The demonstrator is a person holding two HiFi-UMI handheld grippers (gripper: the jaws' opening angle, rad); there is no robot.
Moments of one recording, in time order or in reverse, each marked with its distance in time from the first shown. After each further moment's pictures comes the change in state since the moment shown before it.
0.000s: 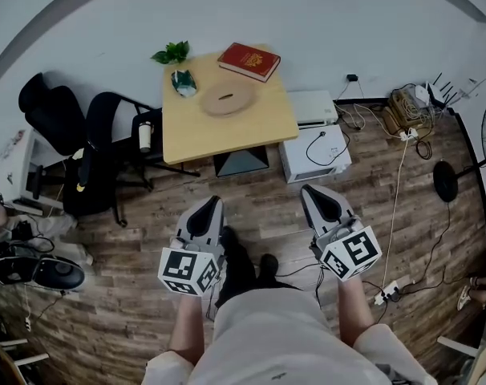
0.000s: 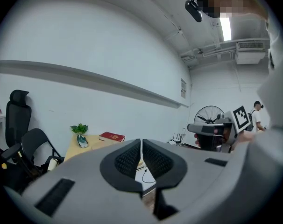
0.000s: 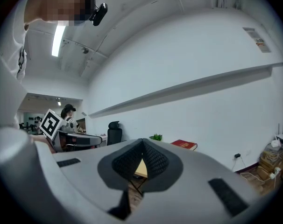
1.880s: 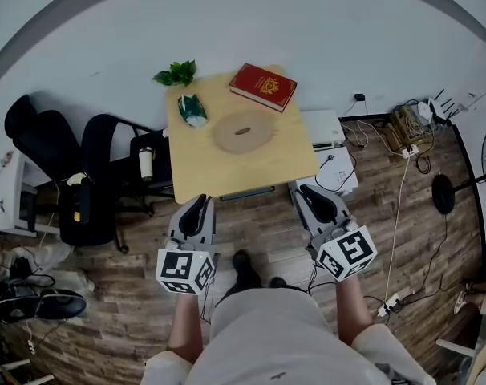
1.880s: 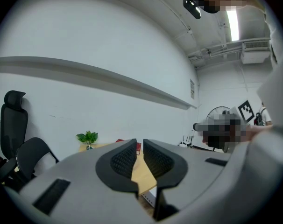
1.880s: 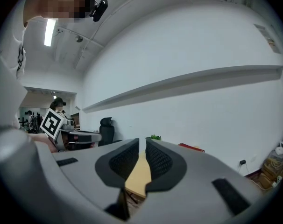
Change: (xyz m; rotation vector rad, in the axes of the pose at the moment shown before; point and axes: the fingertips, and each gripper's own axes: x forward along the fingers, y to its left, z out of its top) left arm 0.102 0.198 0.049 0.003 -0.021 0.027; right arm 0.211 -0.024 0.026 -0.033 0.064 -0.038
